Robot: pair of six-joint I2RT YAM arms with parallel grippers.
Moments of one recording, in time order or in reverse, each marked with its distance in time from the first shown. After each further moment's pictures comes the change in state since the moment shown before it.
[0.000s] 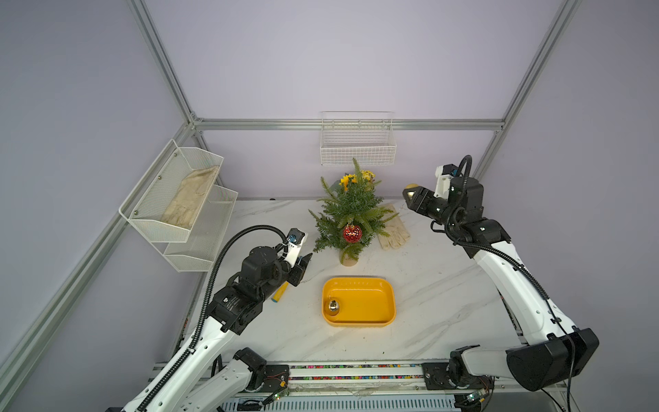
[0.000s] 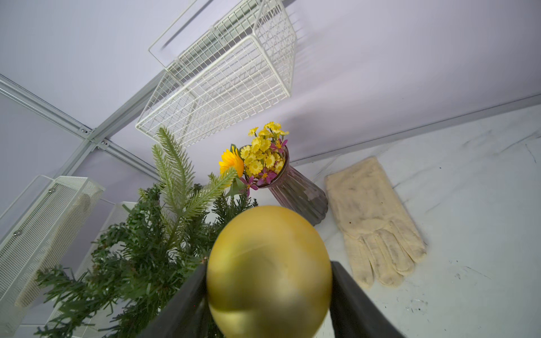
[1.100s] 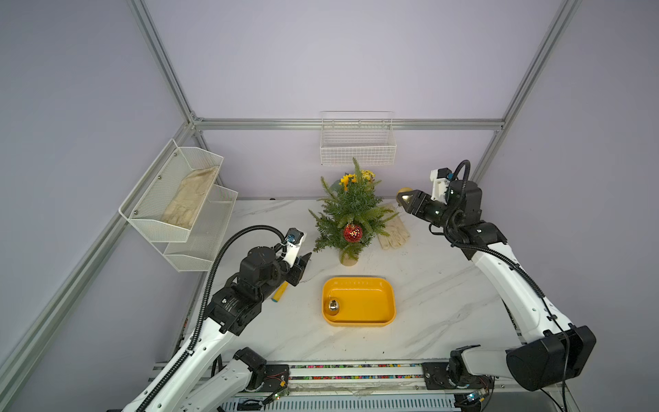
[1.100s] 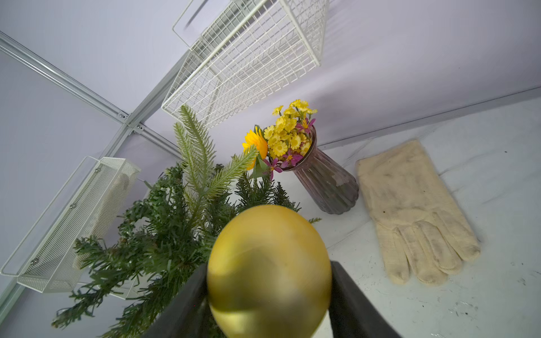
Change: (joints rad) left arm 0.006 -0.011 0.000 0.000 0.000 0.000; right arm -0.015 -0.016 -0.079 0.068 -0.154 0.047
